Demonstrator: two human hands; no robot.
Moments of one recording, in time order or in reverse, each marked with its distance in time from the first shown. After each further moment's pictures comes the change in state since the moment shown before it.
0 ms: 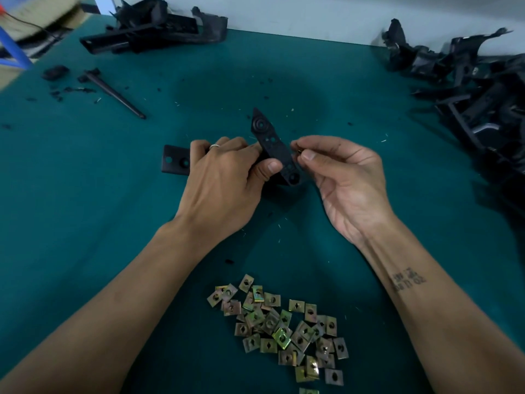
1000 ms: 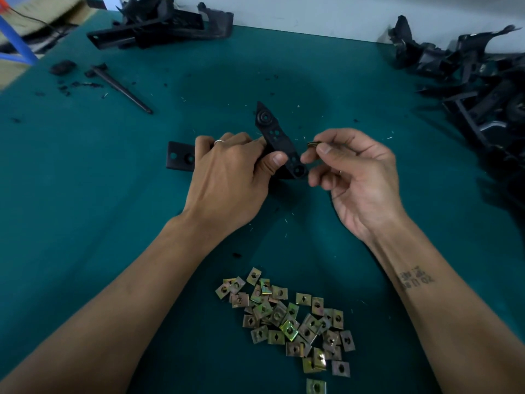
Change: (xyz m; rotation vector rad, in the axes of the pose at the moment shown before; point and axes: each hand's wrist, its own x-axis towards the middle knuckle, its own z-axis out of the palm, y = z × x) left_hand 0.000 0.000 -0.002 0.001 0.004 -0.060; right_hand -0.007 -0.007 -0.001 -0.137 -0.006 -0.025
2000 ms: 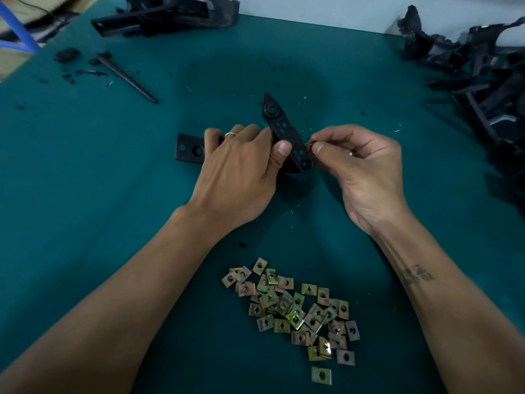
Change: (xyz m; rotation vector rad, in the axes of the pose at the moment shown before) left_hand -0.002 0.003 0.001 0.107 -0.071 -0.004; right_hand 0.004 0.015 0.003 -0.183 0.038 -0.149
